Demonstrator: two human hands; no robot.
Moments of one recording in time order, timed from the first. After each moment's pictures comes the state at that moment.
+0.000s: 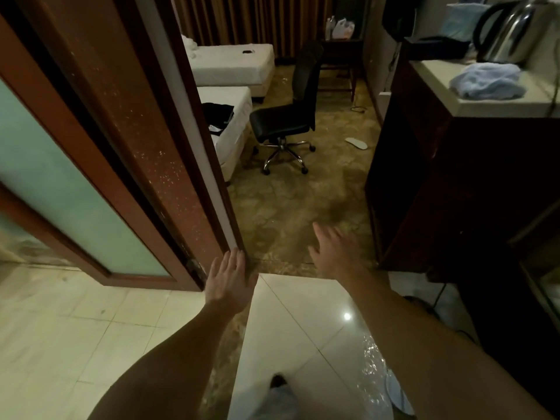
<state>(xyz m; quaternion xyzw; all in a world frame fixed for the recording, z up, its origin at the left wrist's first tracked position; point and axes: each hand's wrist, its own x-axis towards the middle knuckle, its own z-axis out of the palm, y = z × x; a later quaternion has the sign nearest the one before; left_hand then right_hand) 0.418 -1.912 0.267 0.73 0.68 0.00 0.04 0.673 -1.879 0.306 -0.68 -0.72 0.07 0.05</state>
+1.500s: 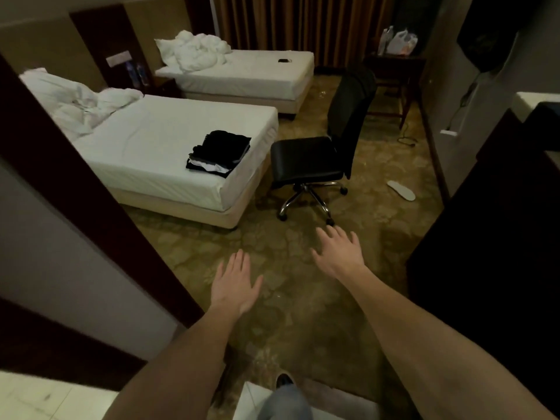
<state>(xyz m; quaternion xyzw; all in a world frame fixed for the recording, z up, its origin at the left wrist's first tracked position) 0.477 -1.298 0.267 0.67 0.73 -0.06 0.06 0.714 -1.223 0.308 -0.63 -0.77 0.11 0.01</state>
